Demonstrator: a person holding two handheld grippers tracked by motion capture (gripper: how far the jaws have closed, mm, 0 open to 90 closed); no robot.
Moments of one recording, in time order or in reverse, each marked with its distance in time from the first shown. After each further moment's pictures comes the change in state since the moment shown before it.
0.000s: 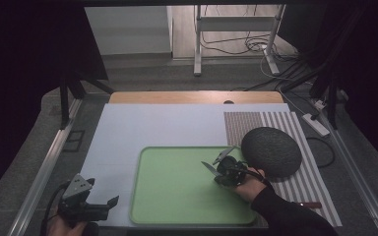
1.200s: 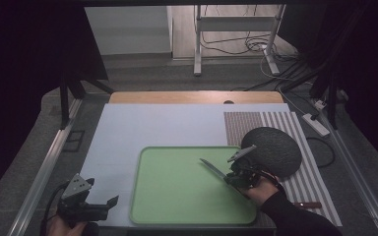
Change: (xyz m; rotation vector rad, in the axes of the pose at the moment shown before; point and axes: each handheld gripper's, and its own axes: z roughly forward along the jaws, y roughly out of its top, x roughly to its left) left arm 0.001 0.000 -0.001 -0.006 -0.003 -0.008; right arm -0.007 -0.027 -0.025 -0.078 -0.066 0.146
